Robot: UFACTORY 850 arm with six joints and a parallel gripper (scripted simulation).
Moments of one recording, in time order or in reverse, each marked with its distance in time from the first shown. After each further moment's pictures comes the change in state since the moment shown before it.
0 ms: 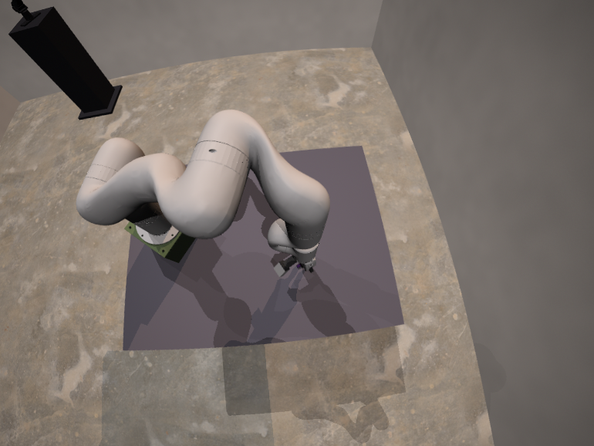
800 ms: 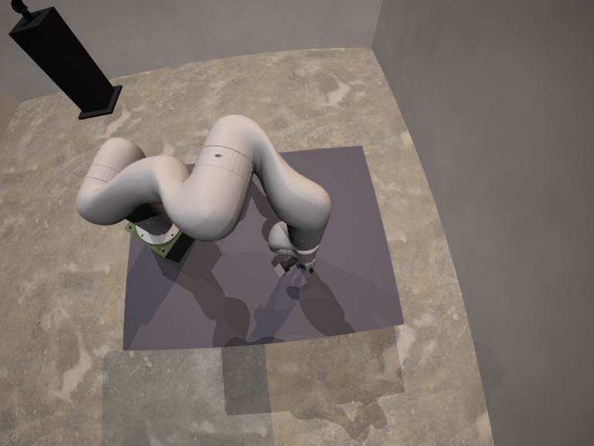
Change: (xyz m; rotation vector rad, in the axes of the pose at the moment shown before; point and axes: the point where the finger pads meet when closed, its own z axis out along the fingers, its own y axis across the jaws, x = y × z) arm 0.000 0.000 0.013 -0.003 0.003 0.000
